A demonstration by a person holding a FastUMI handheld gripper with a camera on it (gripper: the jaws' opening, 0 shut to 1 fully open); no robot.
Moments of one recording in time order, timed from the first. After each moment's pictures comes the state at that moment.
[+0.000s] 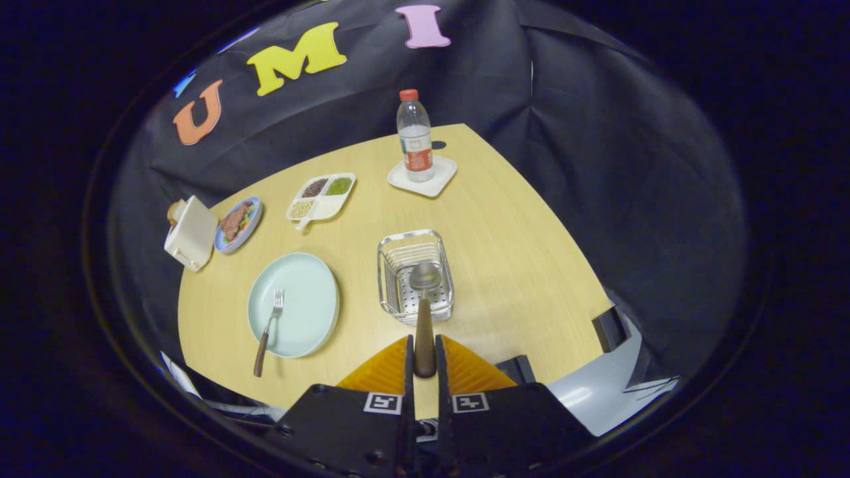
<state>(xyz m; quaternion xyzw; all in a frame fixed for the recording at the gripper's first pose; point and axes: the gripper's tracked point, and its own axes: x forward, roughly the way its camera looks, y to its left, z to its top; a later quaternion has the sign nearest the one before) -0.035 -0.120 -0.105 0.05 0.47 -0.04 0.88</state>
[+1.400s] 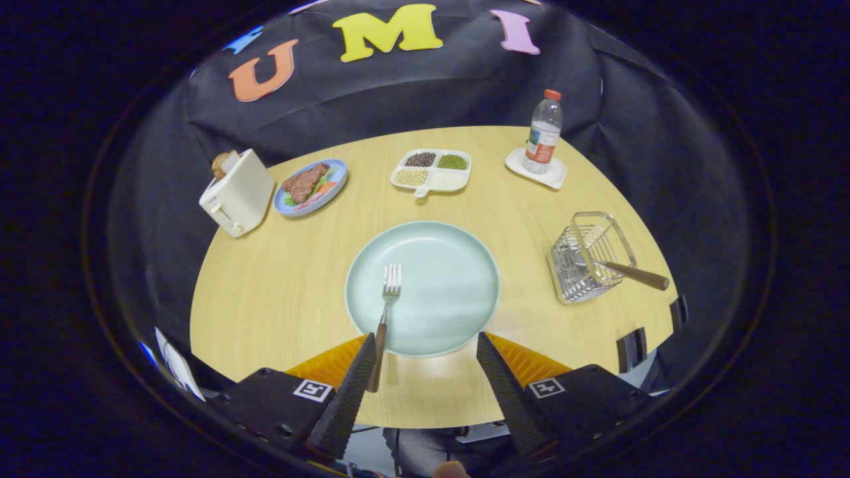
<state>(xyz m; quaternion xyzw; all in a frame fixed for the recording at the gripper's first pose) -0.051 0.105 -0.155 0.01 0.48 0.03 0.88</state>
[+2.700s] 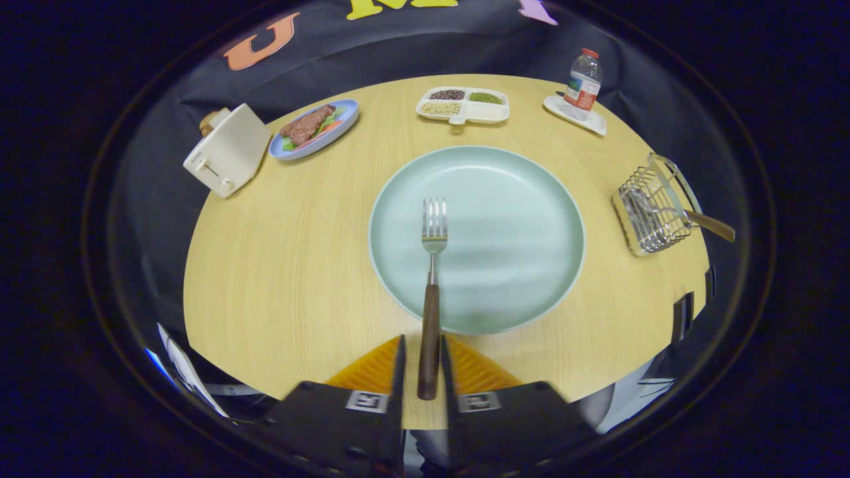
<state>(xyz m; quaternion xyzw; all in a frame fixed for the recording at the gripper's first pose) -0.065 0.145 -0.228 0.02 0.56 0.01 0.83</state>
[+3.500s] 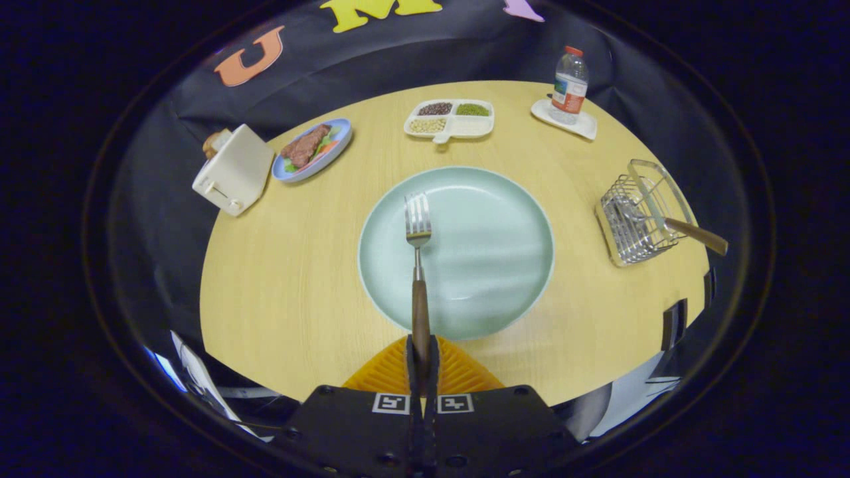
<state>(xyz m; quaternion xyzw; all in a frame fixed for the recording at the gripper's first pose) -0.054 0.121 -0.188 0.05 0.54 0.05 0.84</state>
